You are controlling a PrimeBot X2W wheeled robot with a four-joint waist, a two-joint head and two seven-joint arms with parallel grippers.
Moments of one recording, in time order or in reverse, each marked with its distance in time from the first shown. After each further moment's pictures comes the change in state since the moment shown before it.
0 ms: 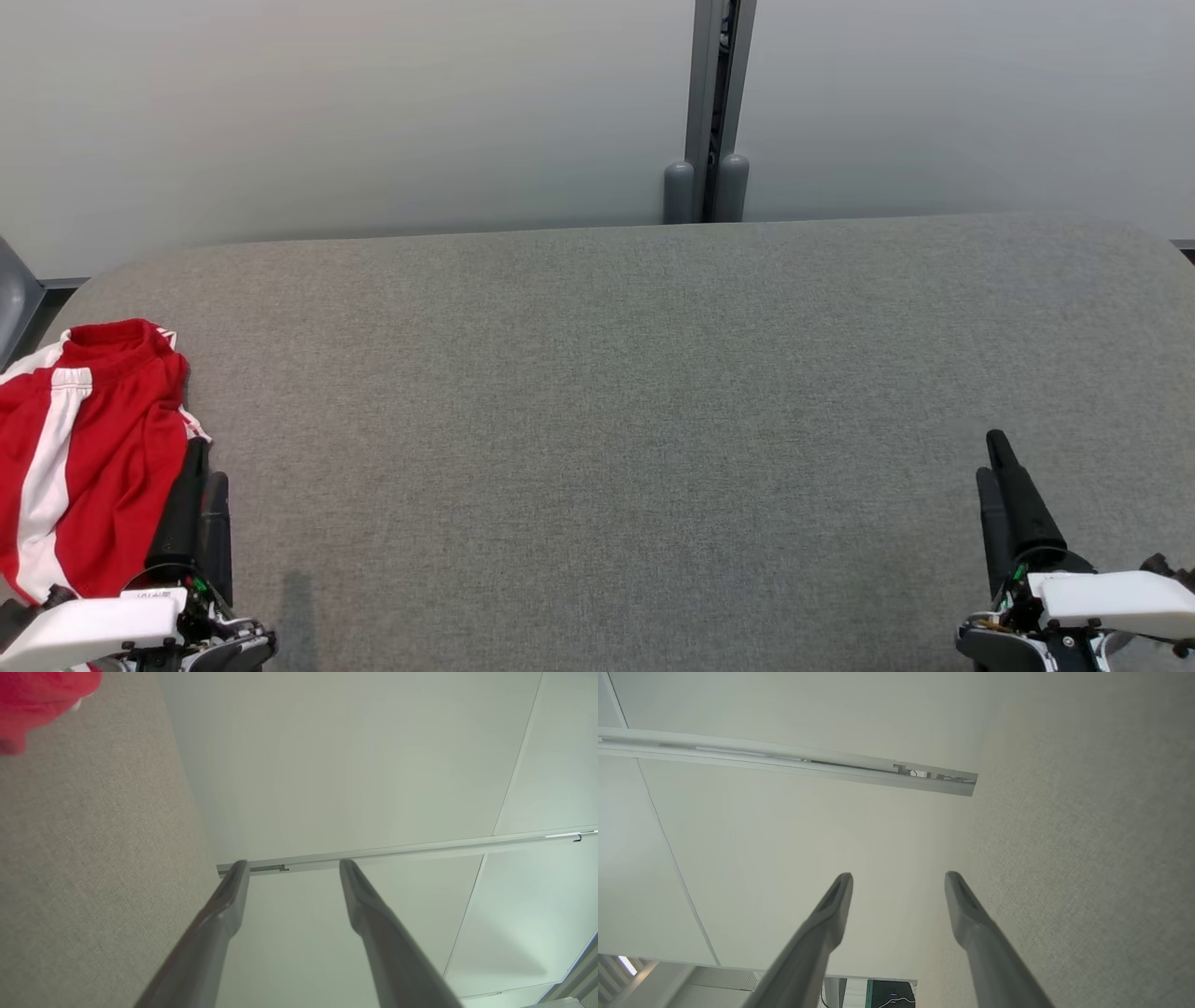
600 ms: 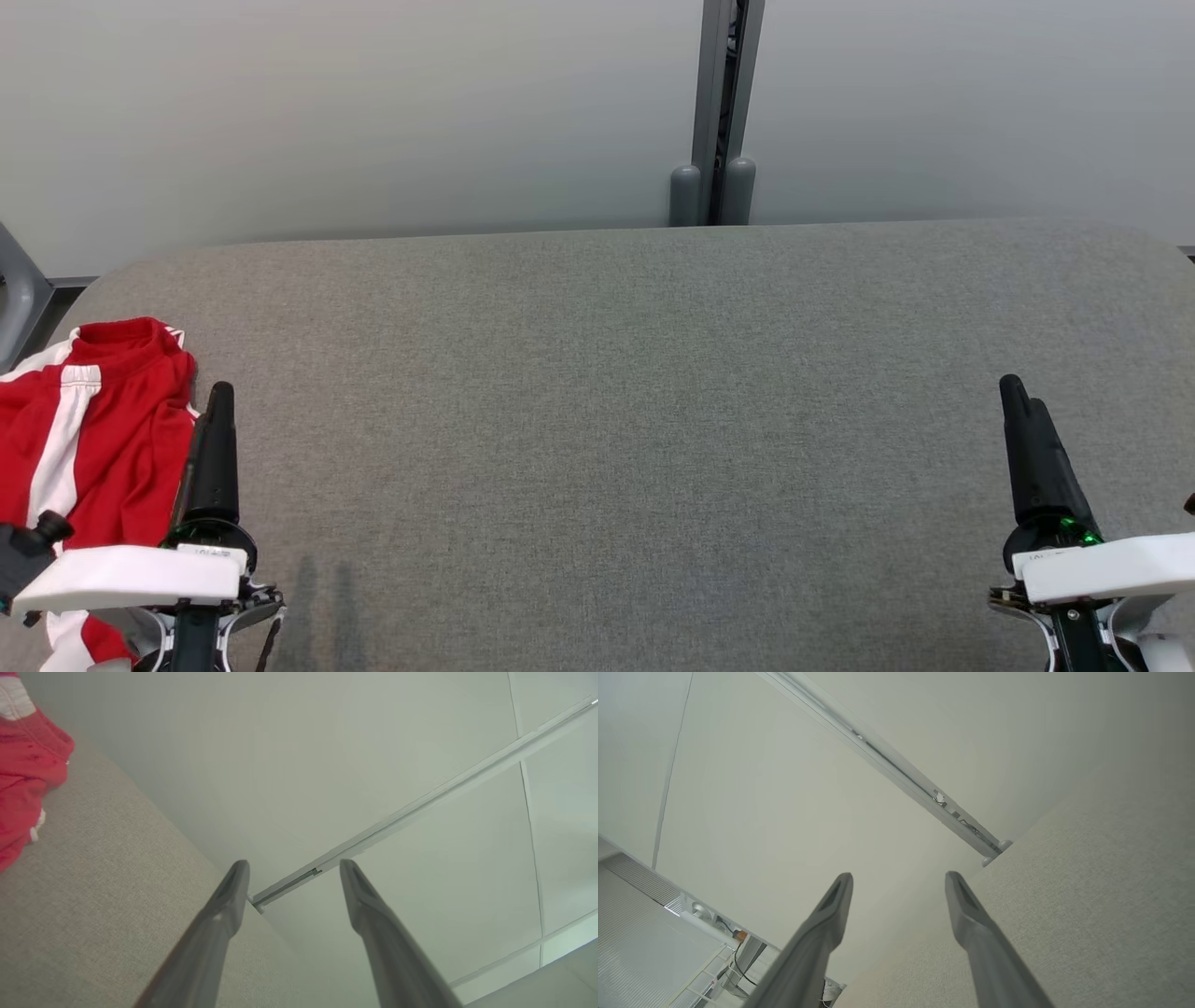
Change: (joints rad) left arm -0.040 0.011 -0.054 -0.082 0.451 0.000 -0.112; right arm -0.024 -0.043 -0.017 -0.109 -0.482 0.000 -0.042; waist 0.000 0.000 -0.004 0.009
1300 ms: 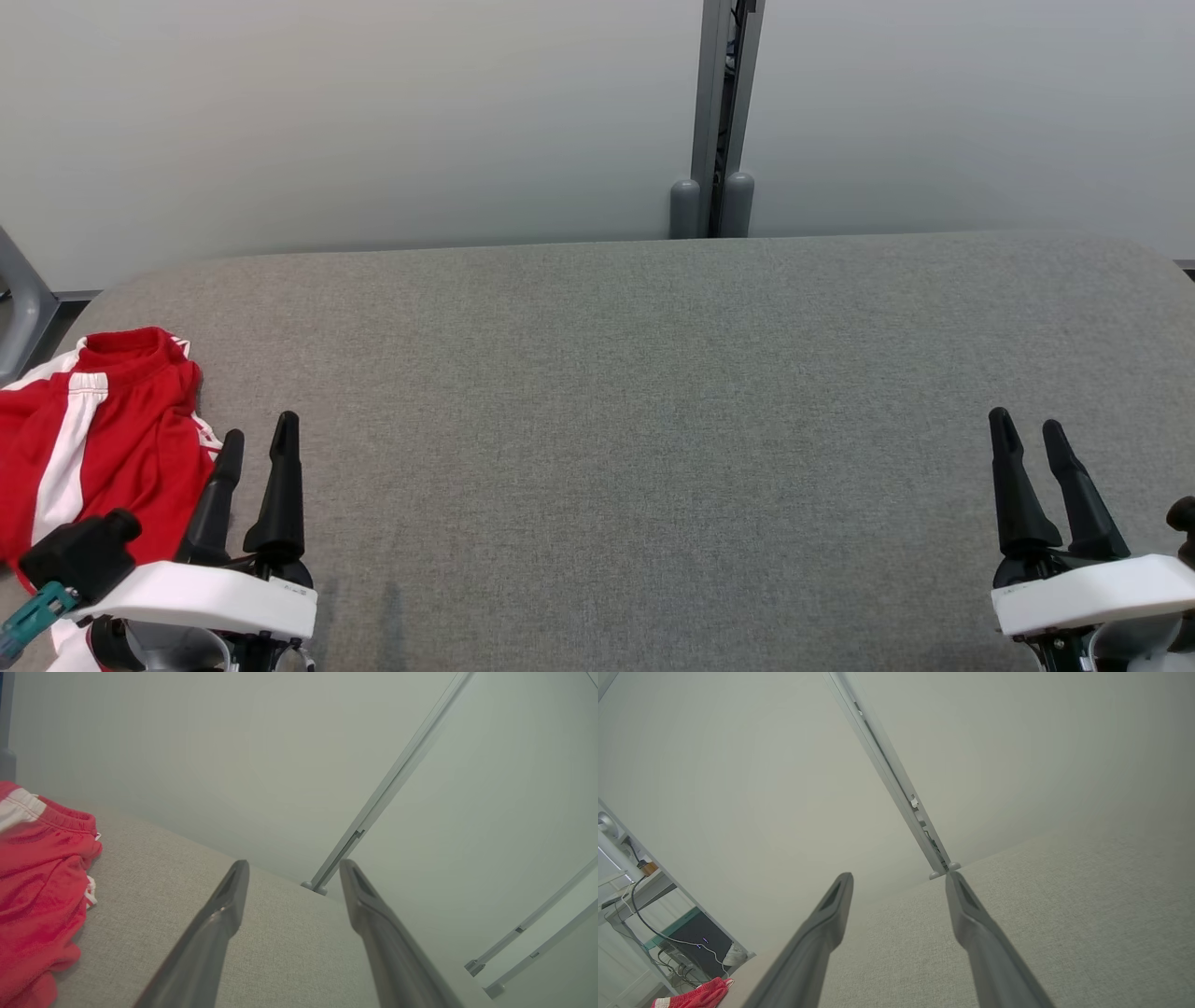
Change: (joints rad) left arm 0.048 0.035 -0.098 -0.028 0.424 0.013 -0.093; right arm 0.026 -0.007 -0.023 0.046 -0.377 0.000 -0.038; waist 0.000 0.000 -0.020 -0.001
